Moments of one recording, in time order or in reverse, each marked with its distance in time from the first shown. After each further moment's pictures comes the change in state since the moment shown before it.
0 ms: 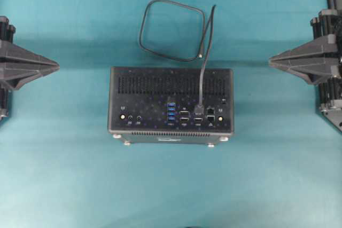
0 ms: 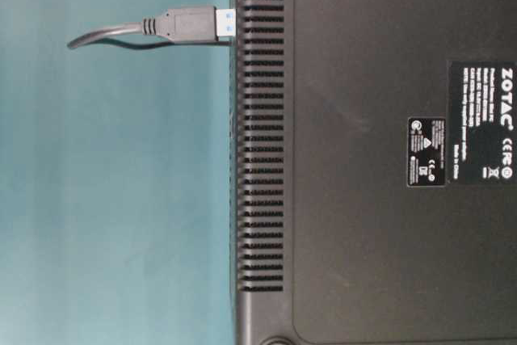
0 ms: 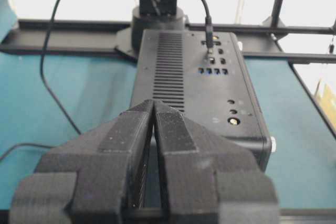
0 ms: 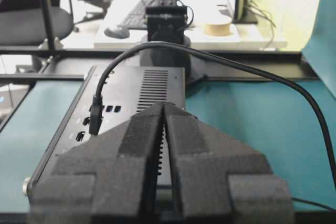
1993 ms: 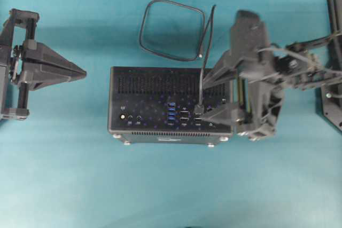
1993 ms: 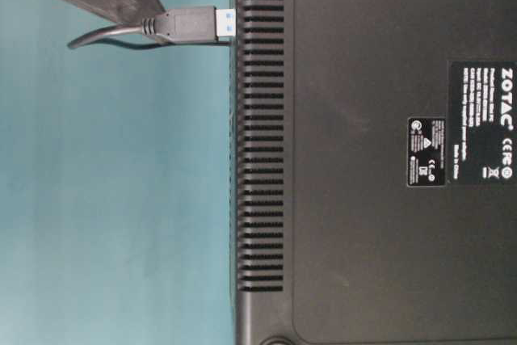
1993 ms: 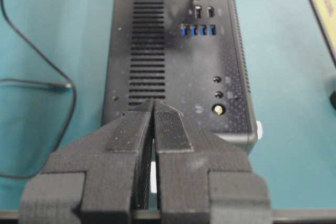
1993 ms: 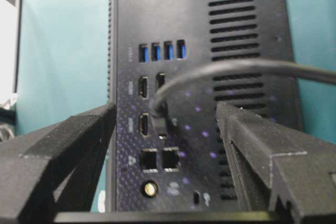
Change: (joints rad) left arm -0.043 0.230 -0.405 0.011 0.583 0.005; right arm 0.121 0.618 -0.696 0.074 0.876 0.222
